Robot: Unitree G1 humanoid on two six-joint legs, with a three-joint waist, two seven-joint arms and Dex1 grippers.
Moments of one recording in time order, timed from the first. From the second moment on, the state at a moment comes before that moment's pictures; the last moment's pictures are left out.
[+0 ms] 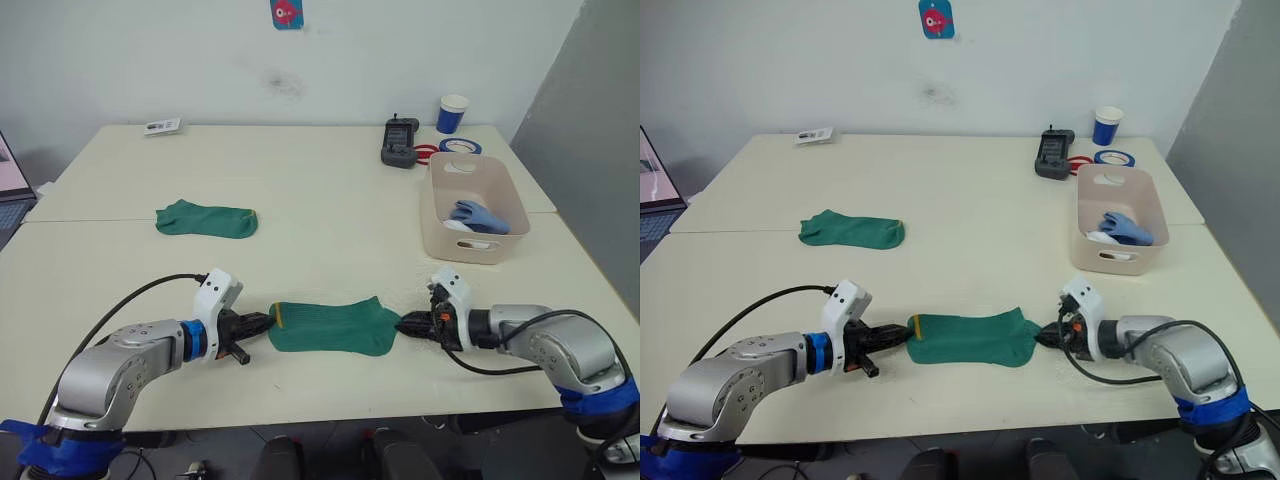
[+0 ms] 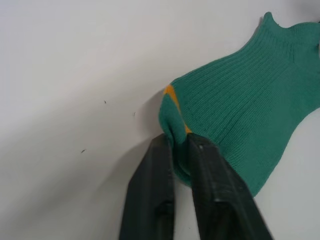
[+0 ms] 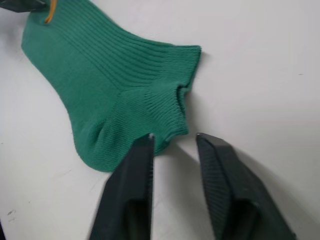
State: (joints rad) left arm -0.11 0.72 0.10 -0.32 -0.59 0.95 -0.71; right arm -0.33 -0.64 0.11 -0.30 0.55 1.07 0.70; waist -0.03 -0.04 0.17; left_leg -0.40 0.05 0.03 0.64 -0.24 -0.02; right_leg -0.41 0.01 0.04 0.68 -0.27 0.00
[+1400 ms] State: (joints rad) left arm 0.05 0.57 0.44 0.00 -0.40 0.21 -0.60; right arm -0.52 -0.37 0.19 -0.32 0.40 0.65 0.63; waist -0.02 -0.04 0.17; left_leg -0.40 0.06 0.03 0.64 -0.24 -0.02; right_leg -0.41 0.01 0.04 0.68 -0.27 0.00
